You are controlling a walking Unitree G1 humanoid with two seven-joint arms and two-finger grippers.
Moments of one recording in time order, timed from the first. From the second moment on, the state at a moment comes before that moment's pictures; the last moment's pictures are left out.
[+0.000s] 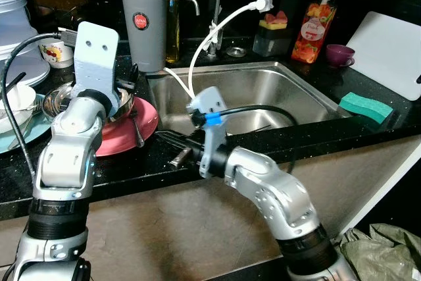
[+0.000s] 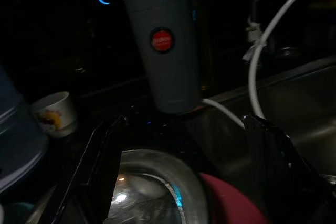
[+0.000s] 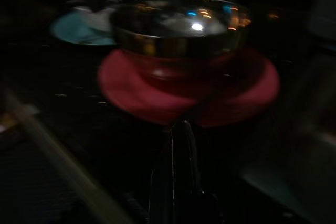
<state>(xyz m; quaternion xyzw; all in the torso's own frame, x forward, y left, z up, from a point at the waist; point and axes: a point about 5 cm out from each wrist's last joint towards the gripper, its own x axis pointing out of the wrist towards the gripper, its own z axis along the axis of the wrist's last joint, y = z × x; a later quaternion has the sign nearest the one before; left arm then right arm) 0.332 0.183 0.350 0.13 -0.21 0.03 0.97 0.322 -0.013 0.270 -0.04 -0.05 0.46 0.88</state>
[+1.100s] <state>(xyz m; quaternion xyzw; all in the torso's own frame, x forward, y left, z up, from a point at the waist) 0.331 0.151 0.346 0.05 -0.24 -0.09 0.97 0.338 -0.232 0.334 -0.02 -0.19 -0.05 0.98</state>
